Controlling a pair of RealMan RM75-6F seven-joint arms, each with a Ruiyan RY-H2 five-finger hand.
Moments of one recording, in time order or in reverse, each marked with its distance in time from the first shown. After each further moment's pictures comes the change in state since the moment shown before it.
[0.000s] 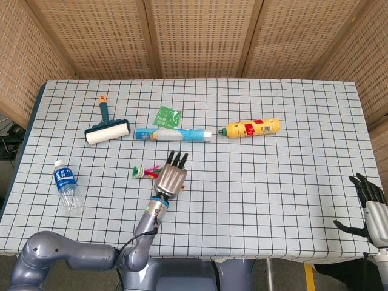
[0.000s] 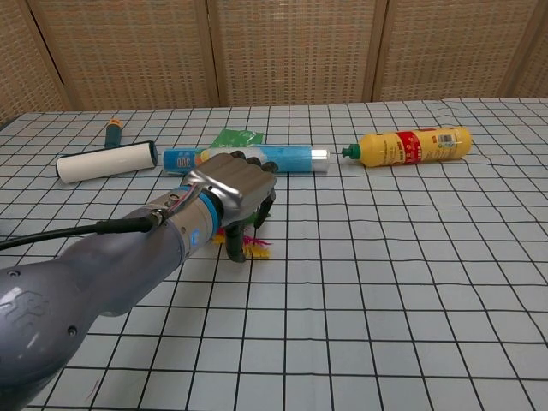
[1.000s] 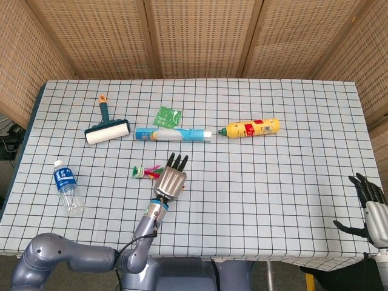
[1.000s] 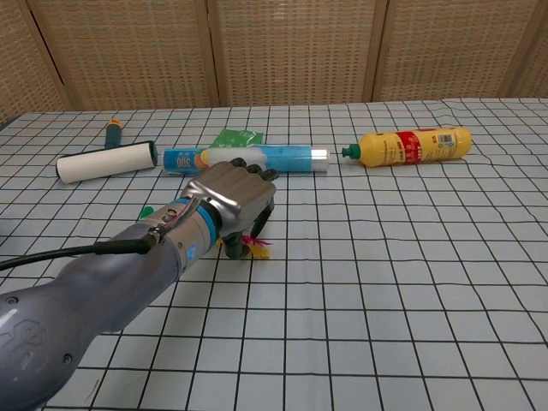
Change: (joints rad) left arm 0.012 -0.018 0.042 0.033 0.045 0.004 -0.043; right arm -0.003 0.003 -0.001 -0.004 -0.010 0.008 0.004
